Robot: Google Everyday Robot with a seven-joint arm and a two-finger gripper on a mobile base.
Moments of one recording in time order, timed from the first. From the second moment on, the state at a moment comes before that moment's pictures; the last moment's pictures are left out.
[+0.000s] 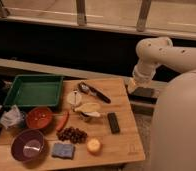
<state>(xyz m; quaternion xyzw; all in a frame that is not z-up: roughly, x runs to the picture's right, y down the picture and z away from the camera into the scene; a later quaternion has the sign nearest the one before) 0.234 -0.006 0.740 -0.23 0.16 0.56 0.78</state>
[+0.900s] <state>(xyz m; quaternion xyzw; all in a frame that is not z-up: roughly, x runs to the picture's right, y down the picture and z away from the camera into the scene) 0.213 -0.035 0.753 -0.23 0.13 0.52 0.81</state>
